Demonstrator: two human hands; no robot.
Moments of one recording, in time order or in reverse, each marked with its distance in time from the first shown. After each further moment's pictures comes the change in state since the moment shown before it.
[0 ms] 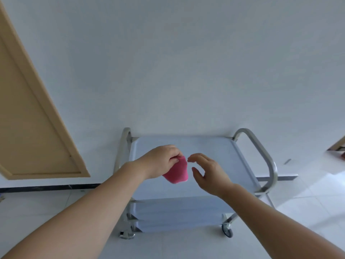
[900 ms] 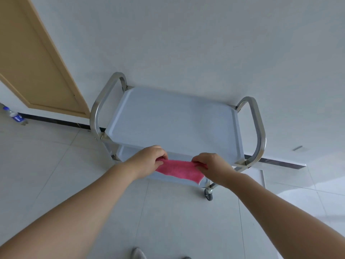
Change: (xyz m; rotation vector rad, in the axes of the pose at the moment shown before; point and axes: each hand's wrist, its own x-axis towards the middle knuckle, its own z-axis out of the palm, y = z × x) left_hand -0.013 0.067 0.191 -0.076 0.021 -0.363; right_hand -0.114 0.149 -0.057 -0.066 -0.571 0.072
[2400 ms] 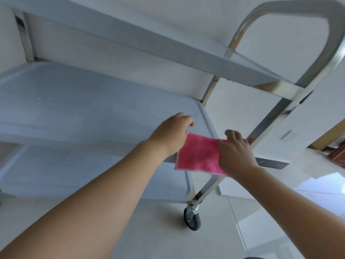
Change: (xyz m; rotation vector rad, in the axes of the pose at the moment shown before) left_hand 0.280 -0.151 0.405 0.006 0.455 0.439; right_hand 0.048 0.383 0.284 -0.938 0.405 0.408
